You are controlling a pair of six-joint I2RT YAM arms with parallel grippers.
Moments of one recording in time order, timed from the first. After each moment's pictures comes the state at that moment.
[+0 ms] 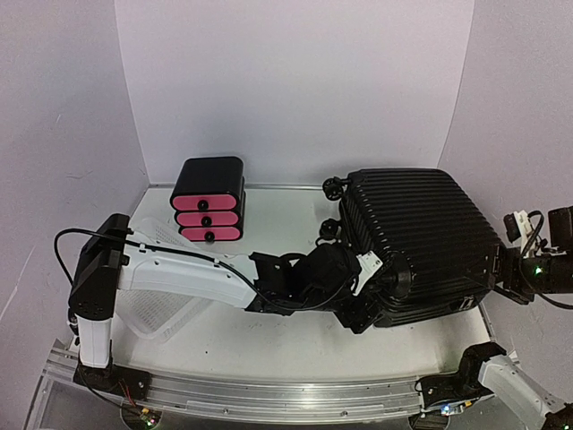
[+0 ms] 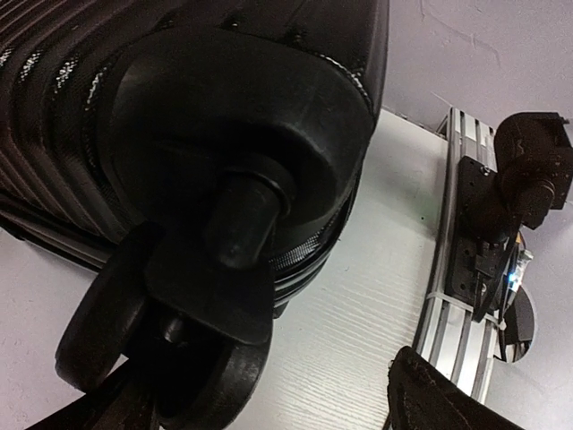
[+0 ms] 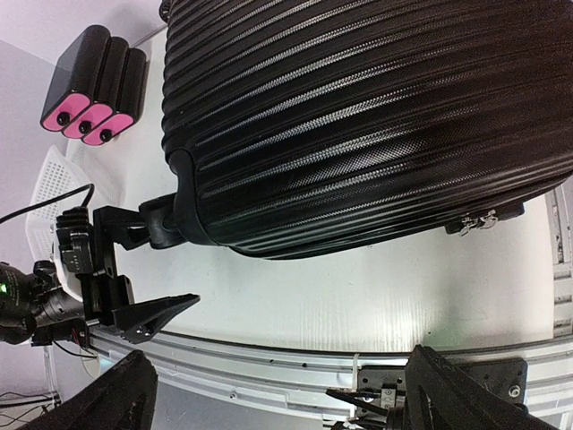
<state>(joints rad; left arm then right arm) -1.35 2.02 1.57 -0.09 -0.06 -0.19 0.05 0.60 1.18 -1.45 -0.35 0.34</state>
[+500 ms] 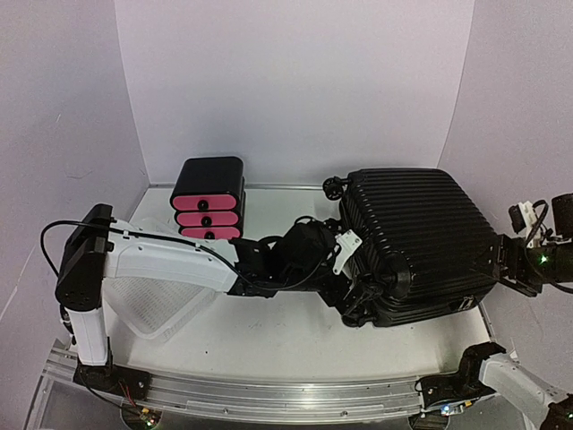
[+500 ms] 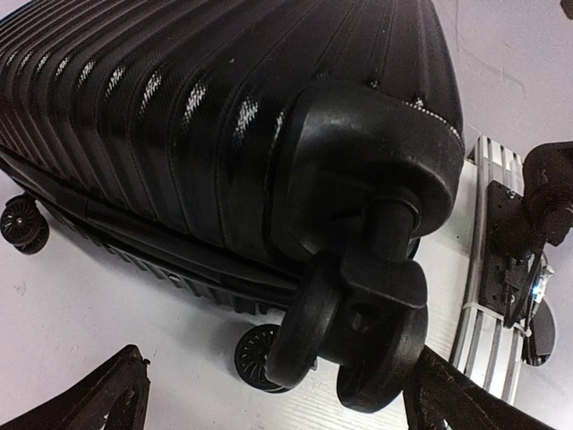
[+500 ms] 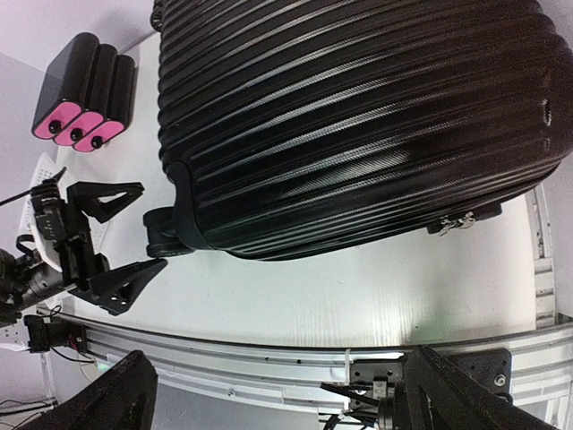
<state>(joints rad) -1.28 1.93 1.46 -0.02 -0.10 -0.15 0.05 0.67 1.29 -1.51 -0.32 0.34</state>
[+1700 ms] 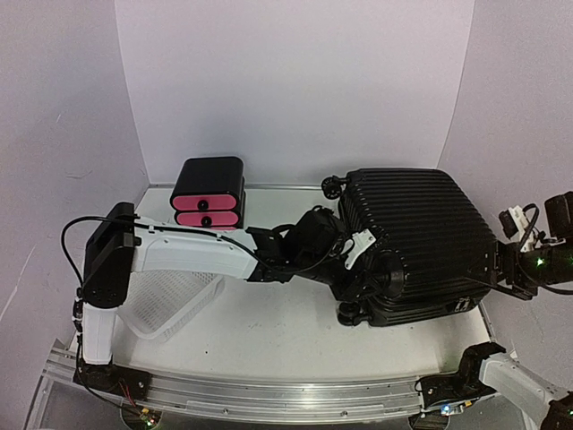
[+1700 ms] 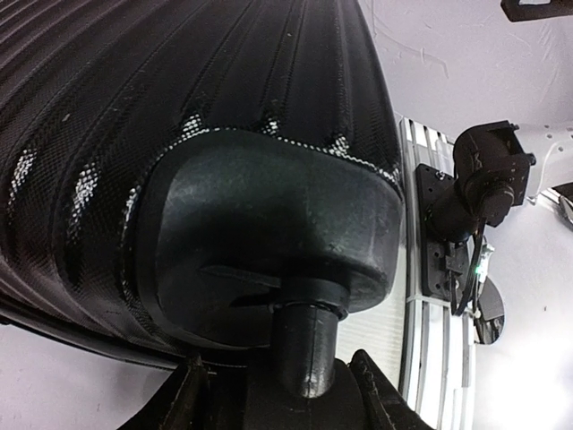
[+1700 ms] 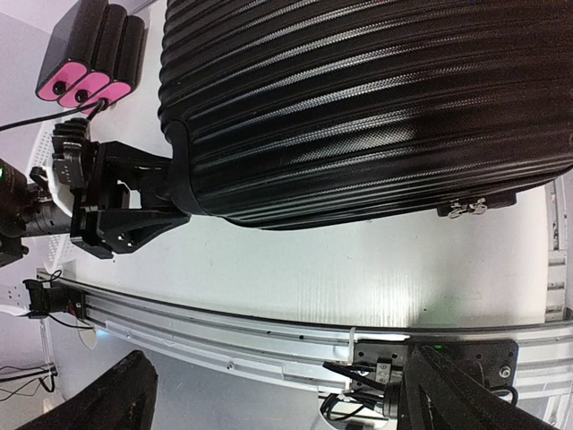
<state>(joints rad) -1.20 2.07 1.64 -0.06 0.27 -0.11 0.05 0.70 1.28 -1.56 -0.37 0.28</state>
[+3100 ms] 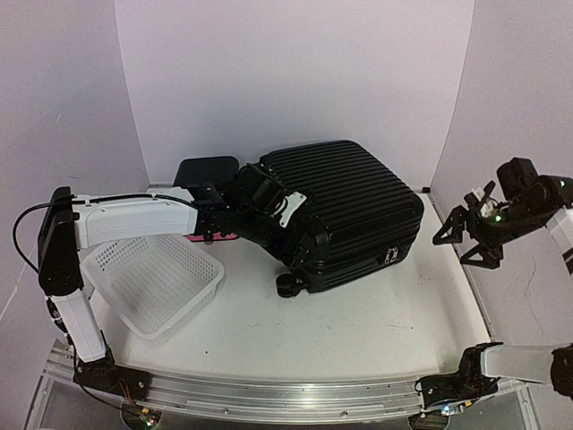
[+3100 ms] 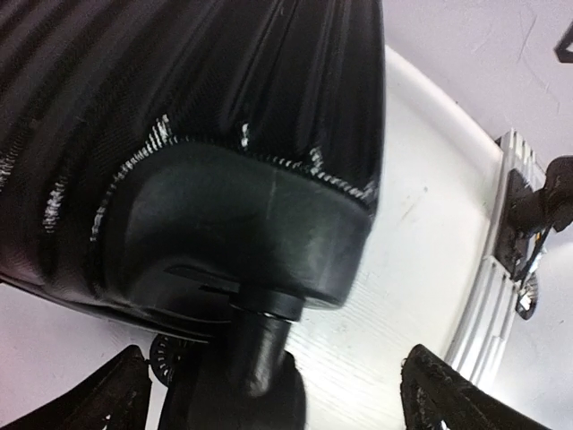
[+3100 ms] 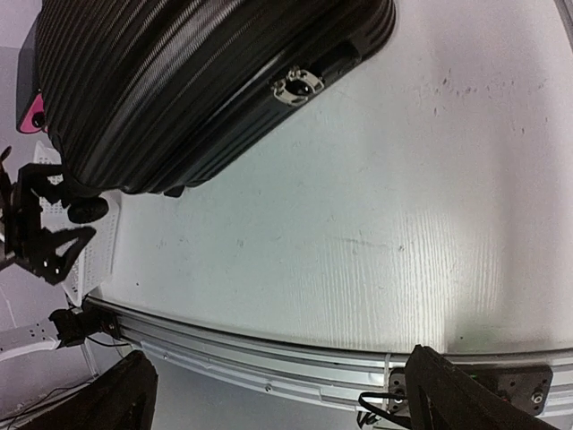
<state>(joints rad) -0.97 1.80 1.48 -0.40 0.21 -0.16 0.05 1.00 1.22 -1.36 -0.45 0.37</state>
